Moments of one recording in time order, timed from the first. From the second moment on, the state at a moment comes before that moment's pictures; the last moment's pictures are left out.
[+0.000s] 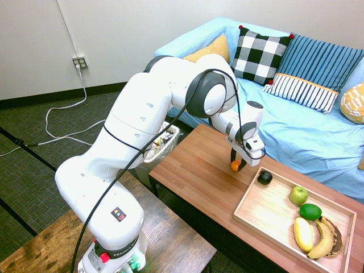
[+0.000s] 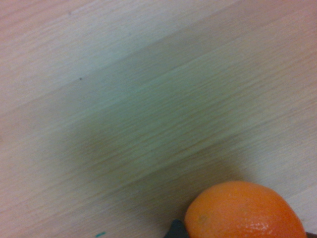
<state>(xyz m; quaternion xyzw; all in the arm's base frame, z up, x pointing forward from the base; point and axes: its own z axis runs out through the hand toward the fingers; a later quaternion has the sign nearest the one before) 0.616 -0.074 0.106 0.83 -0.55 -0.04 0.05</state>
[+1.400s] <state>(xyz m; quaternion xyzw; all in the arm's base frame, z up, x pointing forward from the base) 0.531 -0.308 0.111 0.75 -0.65 -0.05 0.10</state>
